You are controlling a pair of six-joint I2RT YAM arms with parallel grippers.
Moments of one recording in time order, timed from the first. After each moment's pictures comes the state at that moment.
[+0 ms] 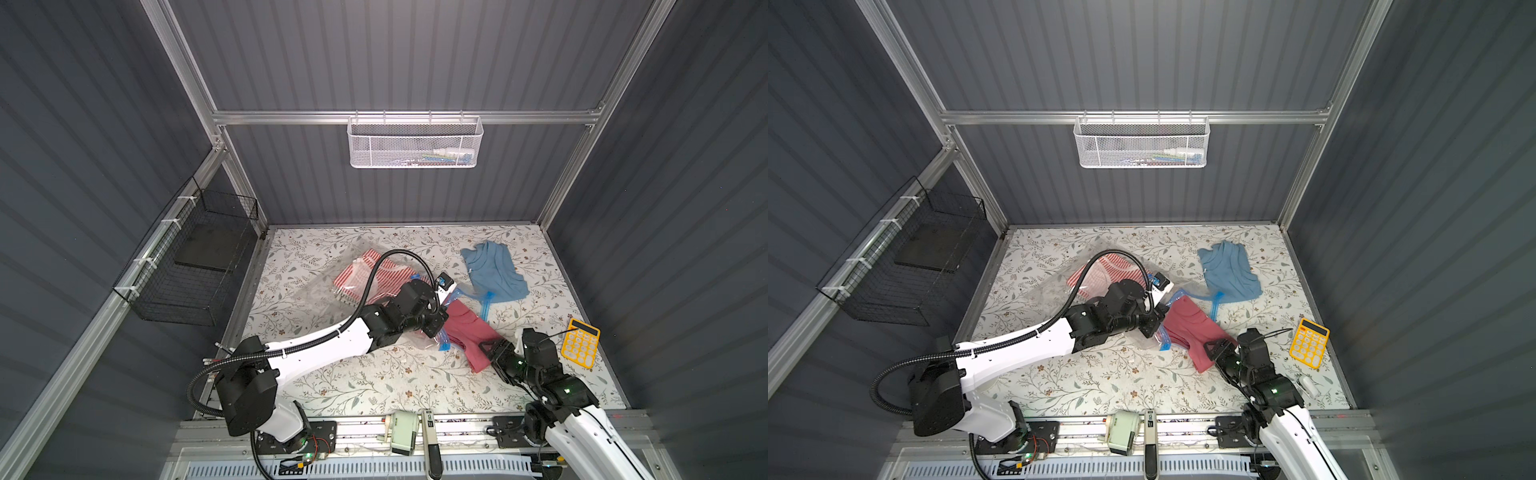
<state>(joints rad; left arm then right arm) -1.03 1.51 1.14 -0.19 -0.01 -0.09 0.28 0.43 0.22 -0.56 -0.24 1.13</state>
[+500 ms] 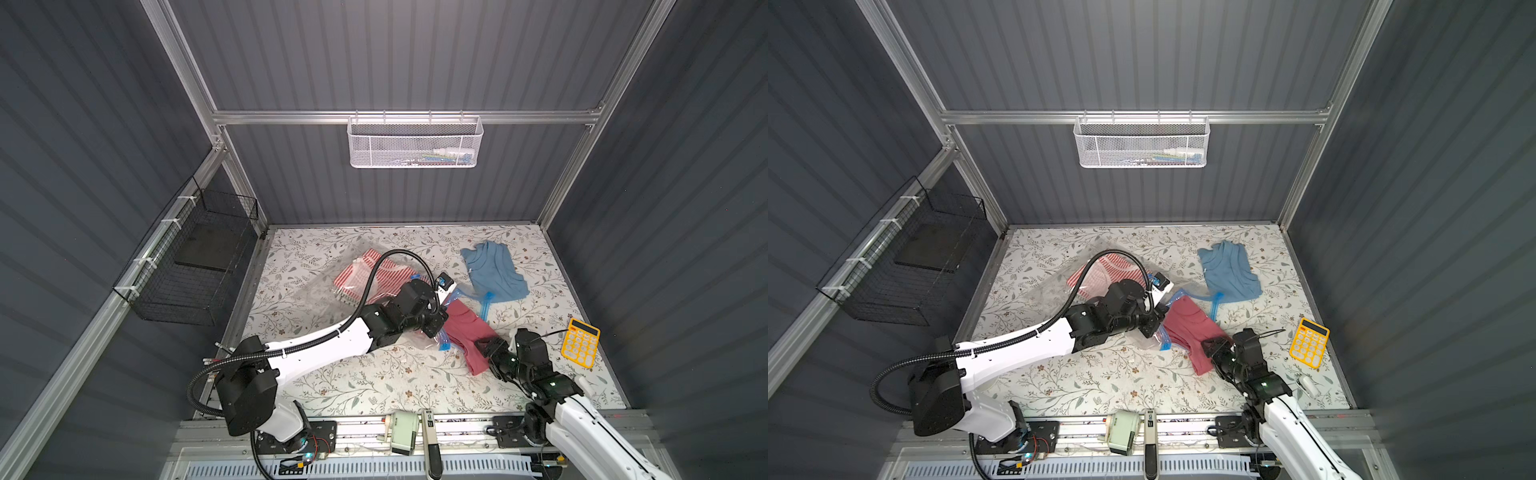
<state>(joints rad) -1.03 1.51 1.14 -0.19 -0.01 -0.09 0.26 0.60 0.12 -0.24 -0.24 1.18</state>
